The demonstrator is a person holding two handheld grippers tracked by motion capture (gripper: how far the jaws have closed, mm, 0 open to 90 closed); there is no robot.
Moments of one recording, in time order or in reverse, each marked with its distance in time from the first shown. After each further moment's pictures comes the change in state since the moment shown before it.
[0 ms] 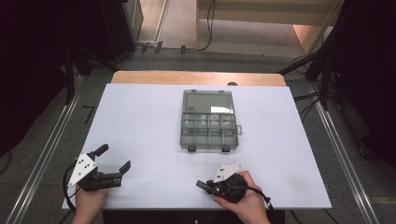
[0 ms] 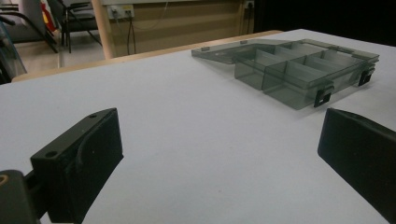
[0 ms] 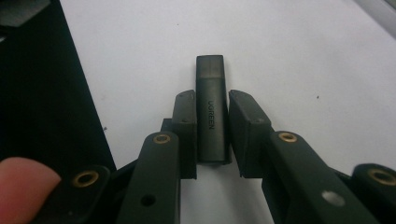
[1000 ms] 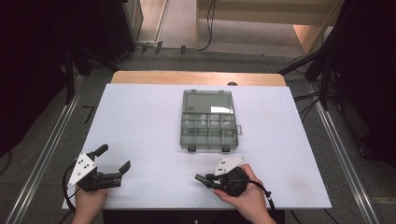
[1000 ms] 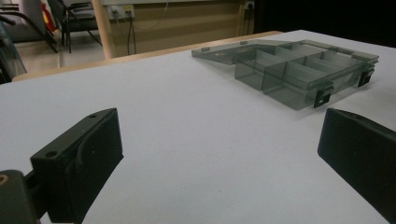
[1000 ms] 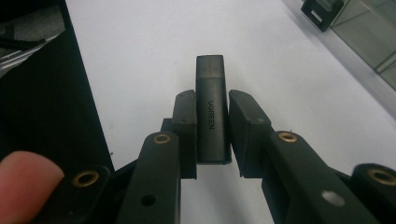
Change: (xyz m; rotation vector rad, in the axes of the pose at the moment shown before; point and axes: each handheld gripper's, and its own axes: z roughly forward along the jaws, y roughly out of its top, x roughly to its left) left arm 0.000 0.000 -0.001 -0.002 0.001 -0.007; right arm -0.007 0.017 -0.014 -0.050 0.013 -0.017
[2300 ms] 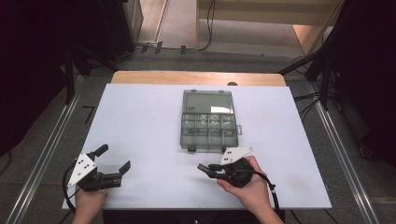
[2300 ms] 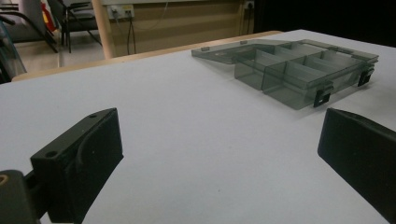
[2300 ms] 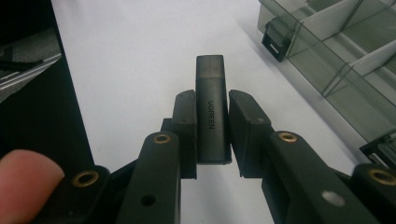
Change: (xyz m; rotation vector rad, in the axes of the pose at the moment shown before) left arm 0.000 0.000 0.000 0.000 0.000 0.001; right arm -0.017 0.012 -0.018 -0.065 -0.020 0.028
